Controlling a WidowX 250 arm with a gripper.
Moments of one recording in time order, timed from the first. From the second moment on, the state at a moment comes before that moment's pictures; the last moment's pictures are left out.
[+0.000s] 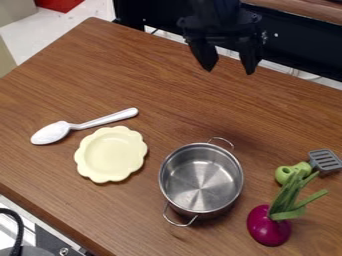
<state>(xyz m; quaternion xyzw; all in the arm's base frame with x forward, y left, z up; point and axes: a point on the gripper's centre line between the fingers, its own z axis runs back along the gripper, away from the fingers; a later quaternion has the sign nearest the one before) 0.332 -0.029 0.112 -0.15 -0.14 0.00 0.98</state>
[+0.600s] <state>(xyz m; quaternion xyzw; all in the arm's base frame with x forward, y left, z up) 0.298 -0.026 0.105 -0.14 -0.11 -0.05 0.98</state>
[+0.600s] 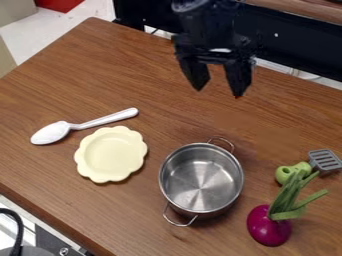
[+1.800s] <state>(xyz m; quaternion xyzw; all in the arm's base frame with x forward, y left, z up) 0.249 0.000 0.040 -0.03 -0.06 -0.11 0.99</state>
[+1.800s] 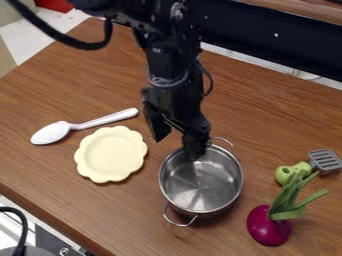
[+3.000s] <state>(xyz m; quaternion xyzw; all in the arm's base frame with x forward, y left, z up) 0.249 -0.008 -0.001 -0.01 -0.05 -0.24 0.97</state>
